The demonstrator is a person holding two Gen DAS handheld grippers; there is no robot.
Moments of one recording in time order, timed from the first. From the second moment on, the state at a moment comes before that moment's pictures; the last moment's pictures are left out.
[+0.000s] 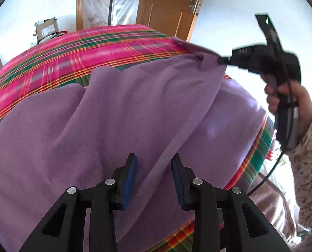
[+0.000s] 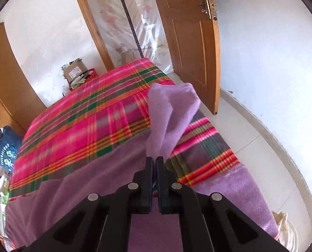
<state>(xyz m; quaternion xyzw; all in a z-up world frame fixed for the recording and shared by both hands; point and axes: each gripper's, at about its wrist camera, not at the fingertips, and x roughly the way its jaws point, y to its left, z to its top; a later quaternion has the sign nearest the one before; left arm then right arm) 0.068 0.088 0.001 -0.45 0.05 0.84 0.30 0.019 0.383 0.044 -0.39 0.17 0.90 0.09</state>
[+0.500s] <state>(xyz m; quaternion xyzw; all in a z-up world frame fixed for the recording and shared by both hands) 0.065 0.091 -0.002 -0.45 0.03 0.84 0.30 0.001 0.384 0.016 -0.43 0.09 0.89 0.11</state>
